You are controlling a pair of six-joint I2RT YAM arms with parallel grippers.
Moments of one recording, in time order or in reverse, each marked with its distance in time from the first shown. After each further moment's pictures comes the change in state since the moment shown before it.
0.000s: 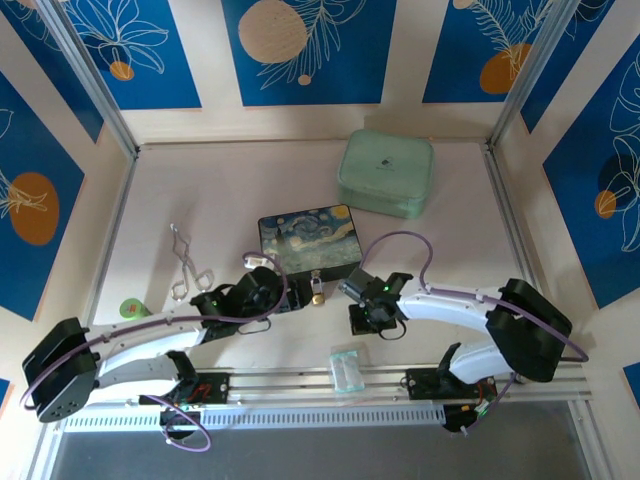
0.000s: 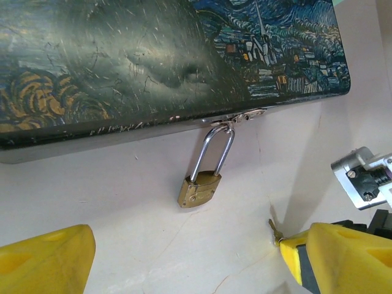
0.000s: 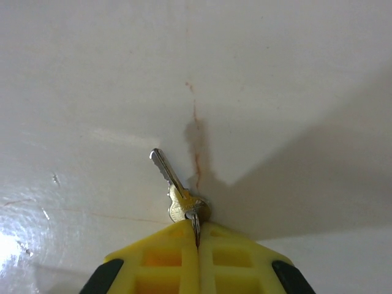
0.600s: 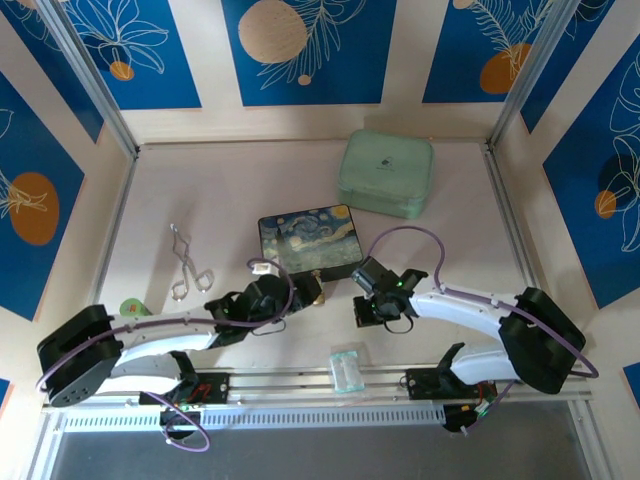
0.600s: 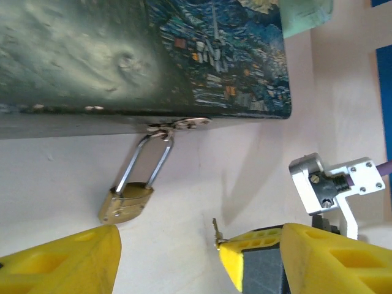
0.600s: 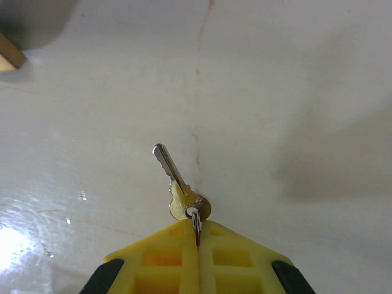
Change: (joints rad) left arm -0.066 0.109 -0.073 0.356 -0.026 -0.225; right arm -0.074 -0.062 -0.004 0.045 -0.026 -0.129
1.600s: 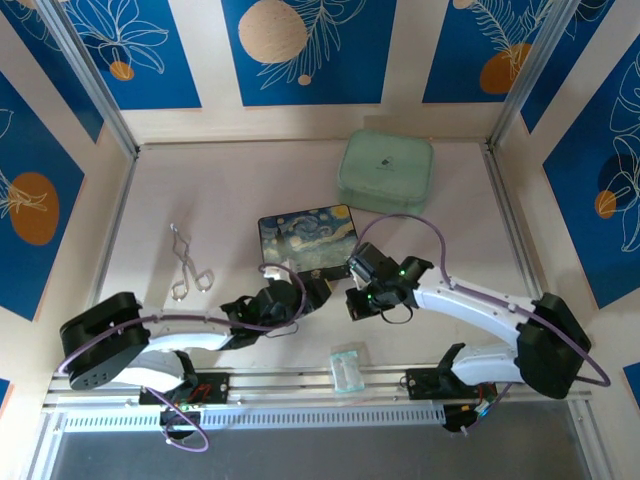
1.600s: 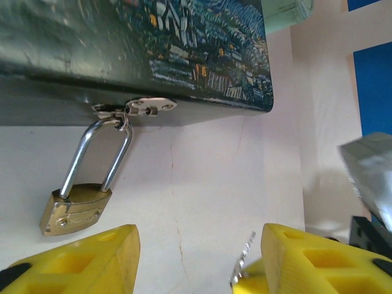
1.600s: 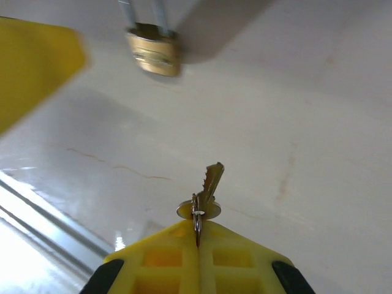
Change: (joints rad) left arm -0.056 0.121 0.005 0.169 -0.051 -0.037; right arm 0.006 -0.012 0.159 -0.161 -0.081 -0.117
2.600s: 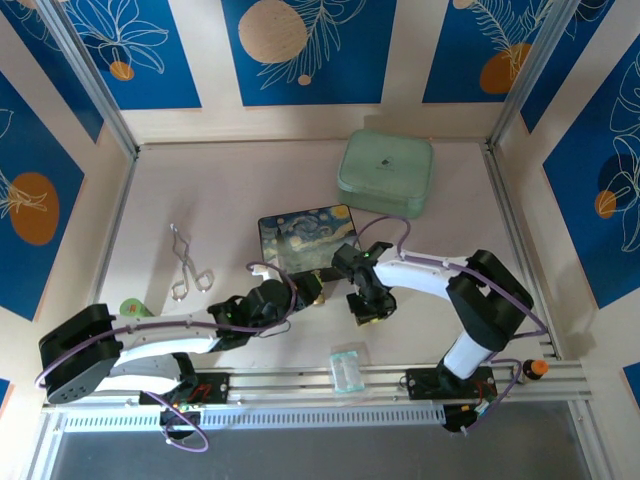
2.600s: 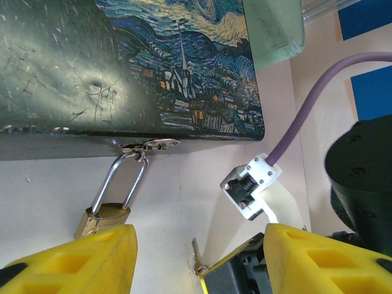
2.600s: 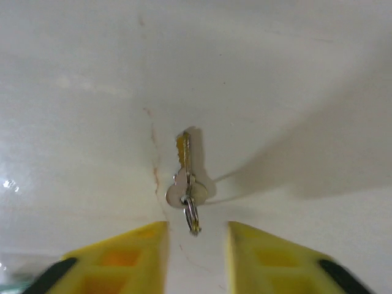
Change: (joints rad) left arm 0.000 -0.125 -0.003 -0.126 -0.094 0.032; right arm -0.035 0.302 0.122 -0.213 0.072 0.045
